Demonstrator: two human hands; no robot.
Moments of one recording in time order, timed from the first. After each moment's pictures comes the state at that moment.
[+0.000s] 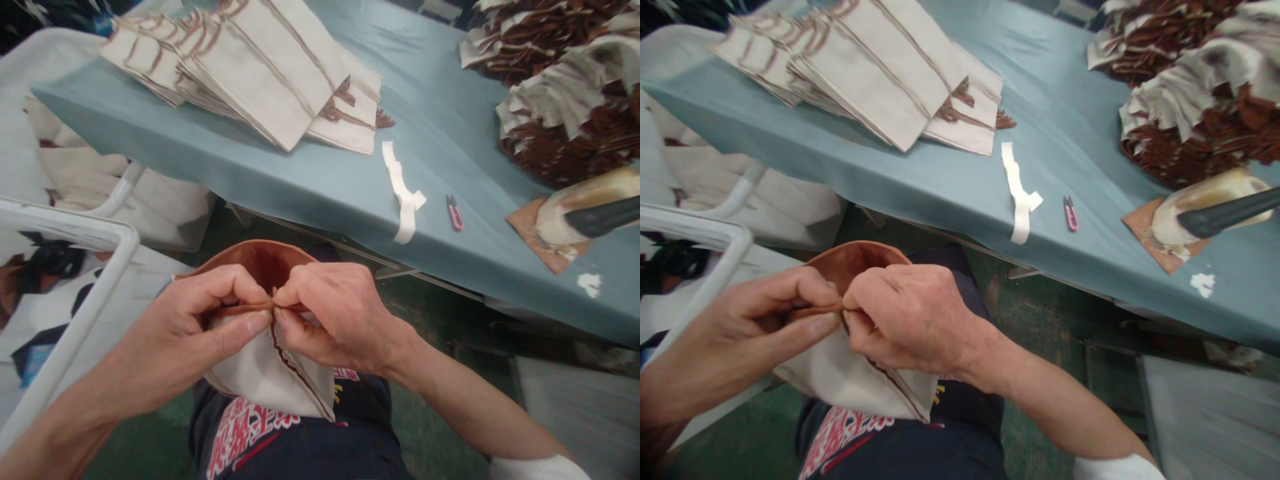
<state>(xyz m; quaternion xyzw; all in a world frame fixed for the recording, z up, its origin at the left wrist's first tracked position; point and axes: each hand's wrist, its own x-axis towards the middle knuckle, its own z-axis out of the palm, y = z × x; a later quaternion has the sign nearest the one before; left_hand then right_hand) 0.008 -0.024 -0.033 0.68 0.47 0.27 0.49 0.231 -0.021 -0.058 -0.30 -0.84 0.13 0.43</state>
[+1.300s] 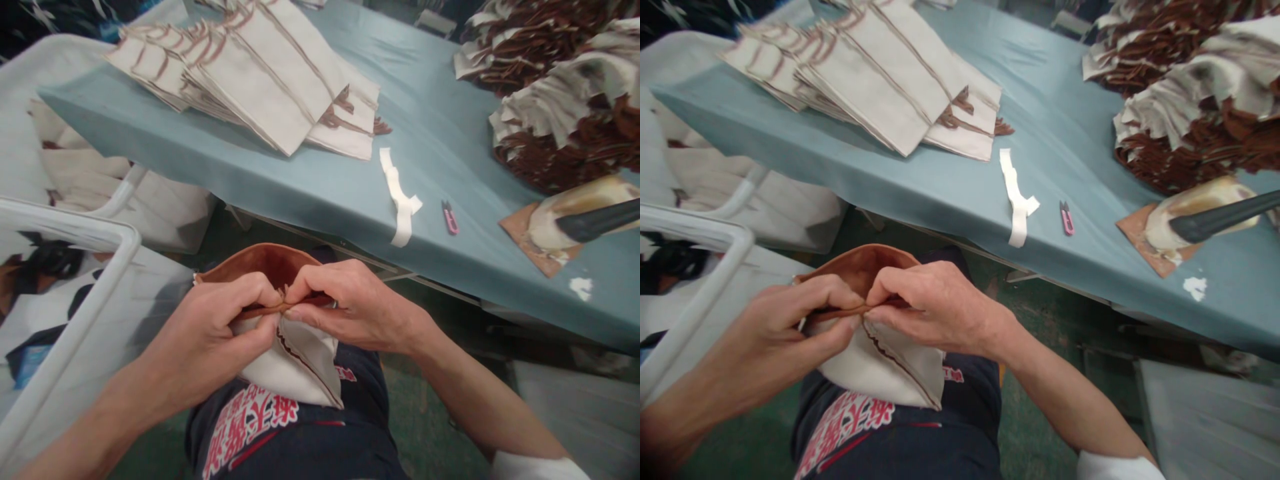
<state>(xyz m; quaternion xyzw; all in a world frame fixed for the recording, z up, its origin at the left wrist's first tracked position) 0.023 -0.033 -0.039 0.81 0.42 0.27 0.31 0.260 -0.009 -0.049 -0.31 -0.82 0.40 0.26</state>
